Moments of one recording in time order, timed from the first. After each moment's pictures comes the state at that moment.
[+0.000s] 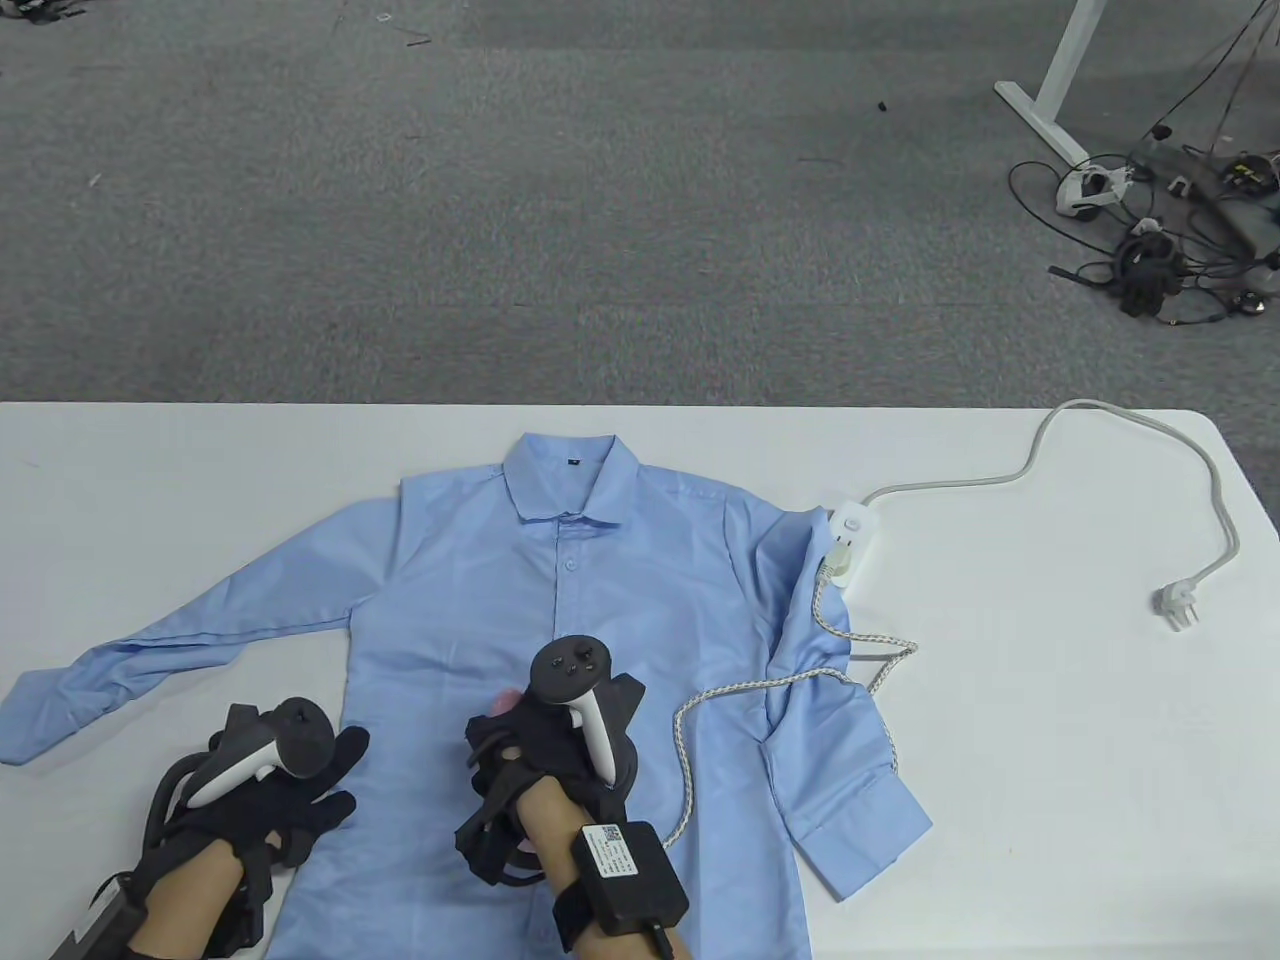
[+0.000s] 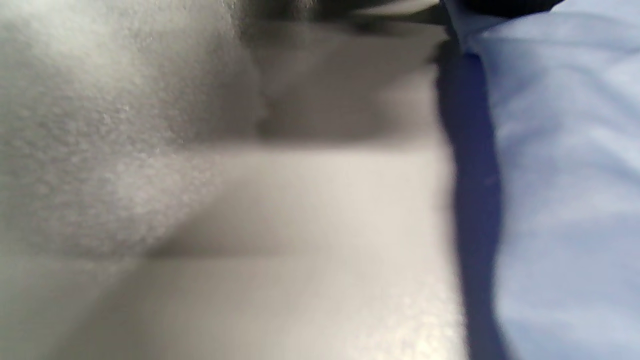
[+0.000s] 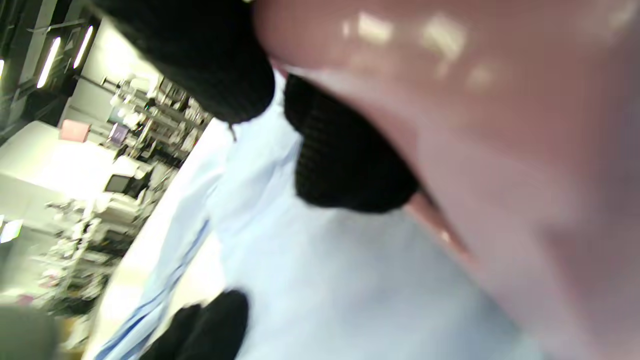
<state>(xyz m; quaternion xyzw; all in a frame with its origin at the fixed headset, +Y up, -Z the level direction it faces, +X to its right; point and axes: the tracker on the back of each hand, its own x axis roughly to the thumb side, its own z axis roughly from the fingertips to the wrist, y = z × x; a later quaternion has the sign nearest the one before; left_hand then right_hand) -0.332 -0.801 -0.287 -0.33 0.03 0.03 0.94 -0.060 -0.748 -0.318 -0.07 0.25 0.86 0.43</state>
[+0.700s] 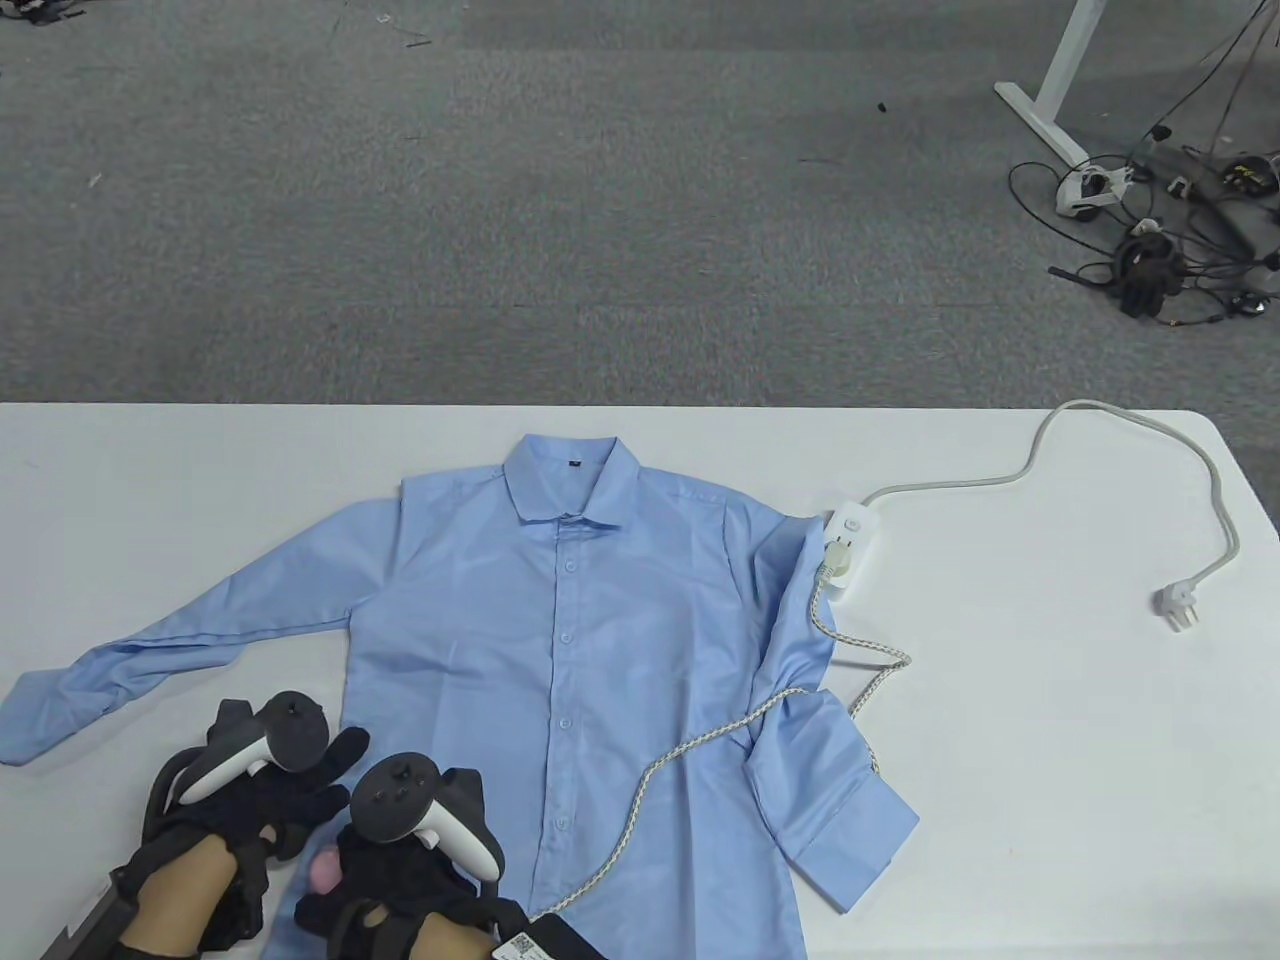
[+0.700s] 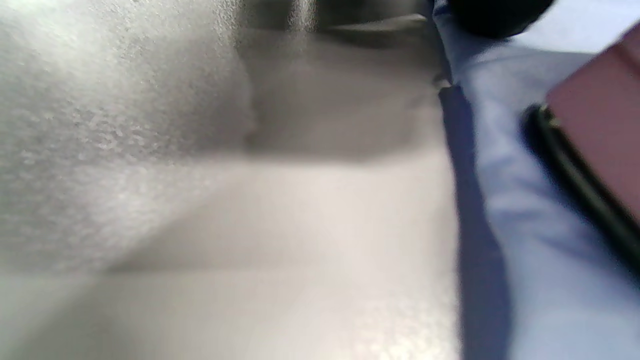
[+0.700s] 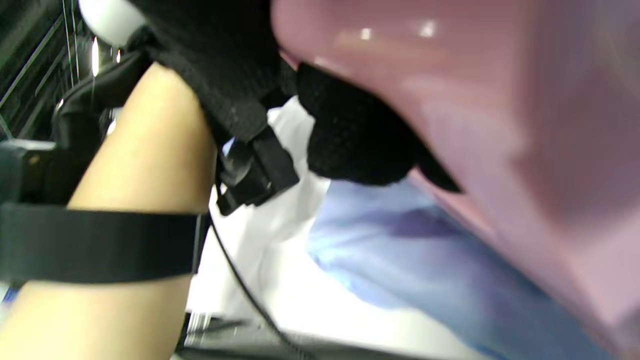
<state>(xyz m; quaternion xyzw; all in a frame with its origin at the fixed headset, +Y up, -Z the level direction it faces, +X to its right) -0.337 -0.801 -0.291 -0.32 0.02 0.05 0.95 -0.164 -0.760 -0.221 0.16 0.35 0.85 0.37</state>
